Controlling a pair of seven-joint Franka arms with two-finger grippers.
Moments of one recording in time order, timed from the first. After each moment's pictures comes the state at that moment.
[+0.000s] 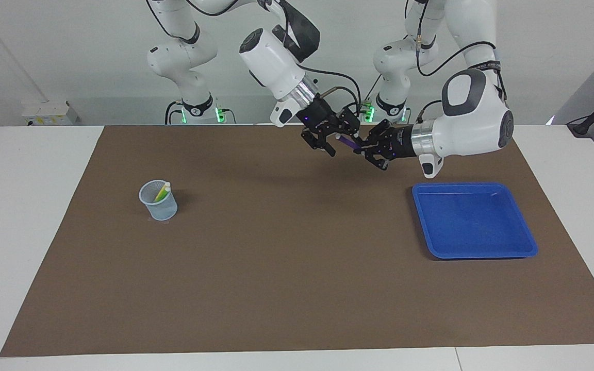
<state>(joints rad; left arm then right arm) 0.31 0.19 -0.55 -1.75 -0.71 1.52 -1.59 0.59 0.10 0.13 -1.91 0.66 2.63 0.56</state>
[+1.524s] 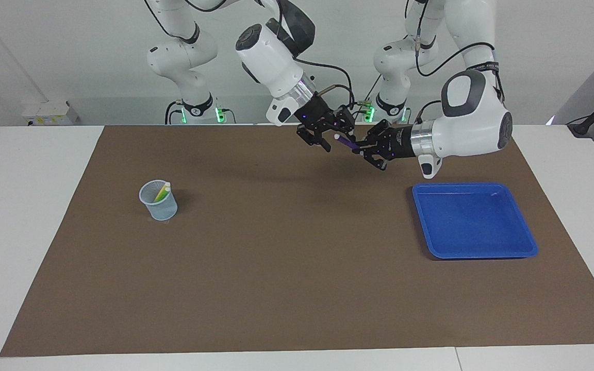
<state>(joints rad) 0.31 0.19 -0.54 -1.76 -0.73 1.53 -1.59 0.57 0.08 0.12 -1.87 0.61 2.45 0.55</state>
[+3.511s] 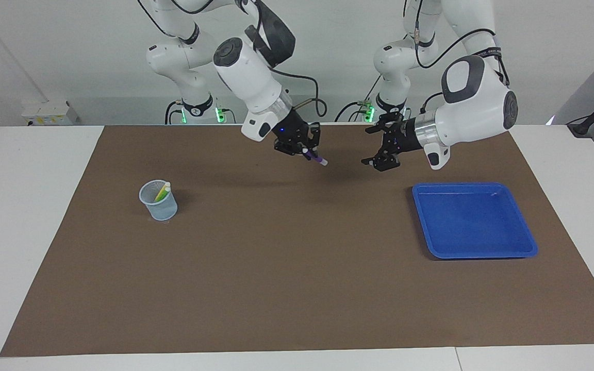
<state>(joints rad) 0.32 0.11 -0.53 -1.82 -0.57 1.58 -1.39 0.32 0.05 0.11 -1.87 0.39 1.99 0.13</state>
